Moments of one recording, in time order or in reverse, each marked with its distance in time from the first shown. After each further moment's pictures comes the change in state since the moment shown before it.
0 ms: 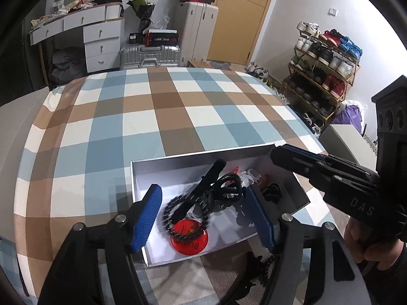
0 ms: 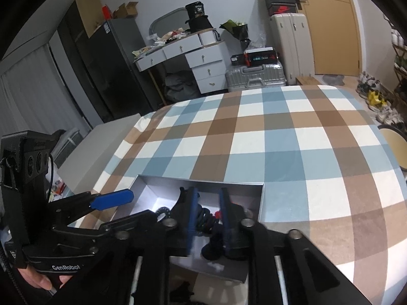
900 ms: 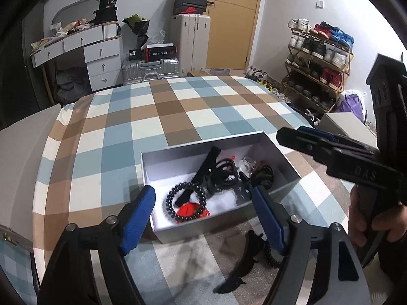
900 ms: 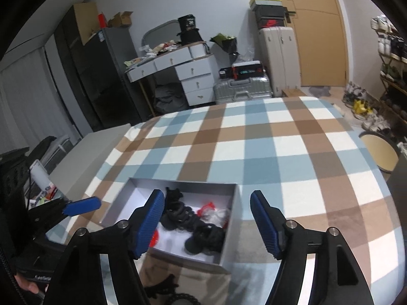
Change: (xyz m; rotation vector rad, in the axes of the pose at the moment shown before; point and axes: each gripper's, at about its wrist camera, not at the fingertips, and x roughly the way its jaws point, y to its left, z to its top) left arm -0.021 -0.011 -0.021 0.096 -0.054 0.061; right arm -0.026 -0.010 -0.009 0.000 -0.069 -0.086
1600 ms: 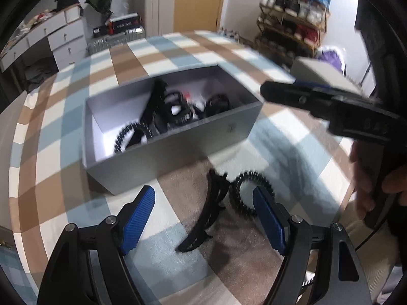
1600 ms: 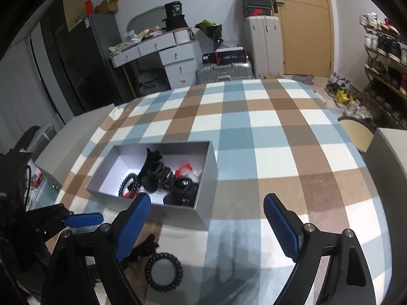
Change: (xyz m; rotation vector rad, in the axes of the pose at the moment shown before) left arm 0.021 -0.038 -0.039 0.134 0.233 -0.096; right arm -0.024 -0.004 -0.033 -0.015 0.088 -0.108
